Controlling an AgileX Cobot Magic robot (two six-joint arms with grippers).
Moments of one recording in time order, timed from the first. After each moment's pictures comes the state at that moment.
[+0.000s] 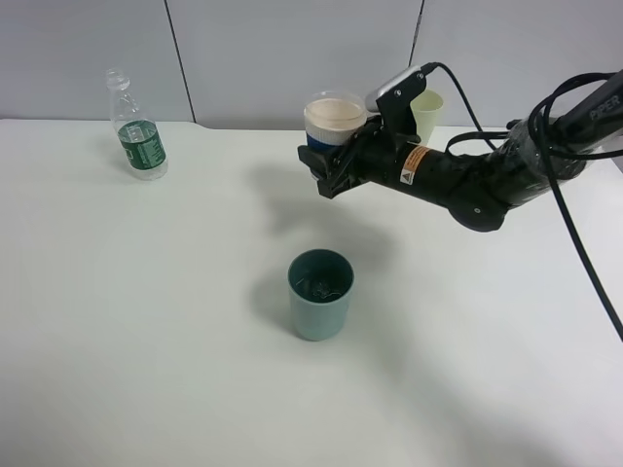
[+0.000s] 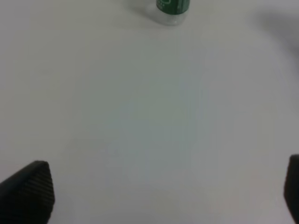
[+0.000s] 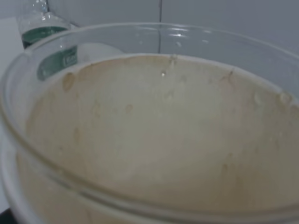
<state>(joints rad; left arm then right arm) -0.03 -0.01 -0.50 0.00 1.06 -0.07 0.38 2.12 -0.93 -0.53 -1.02 0.10</state>
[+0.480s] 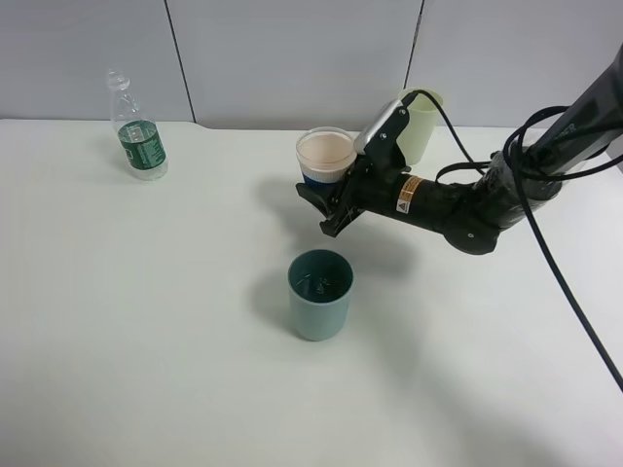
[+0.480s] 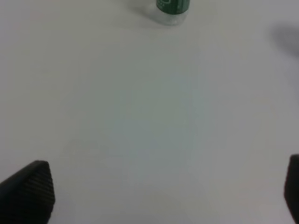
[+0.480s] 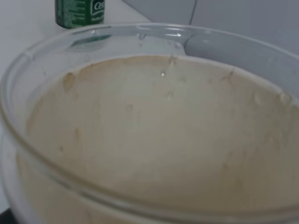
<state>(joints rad) -0.03 -0.01 -0.50 -0.01 1.06 -0.07 0.36 2.24 -0.93 -0.58 -1.13 -0.06</state>
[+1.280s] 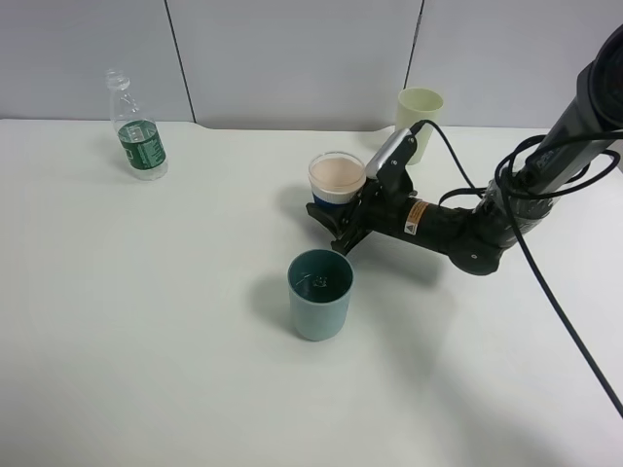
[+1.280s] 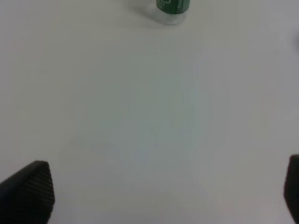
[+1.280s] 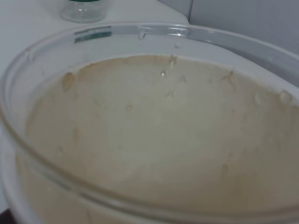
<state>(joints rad) -0.03 -0.01 -0.50 0.00 1.06 -0.07 0.31 2.36 -0.93 -0.63 -1.23 -0.08</state>
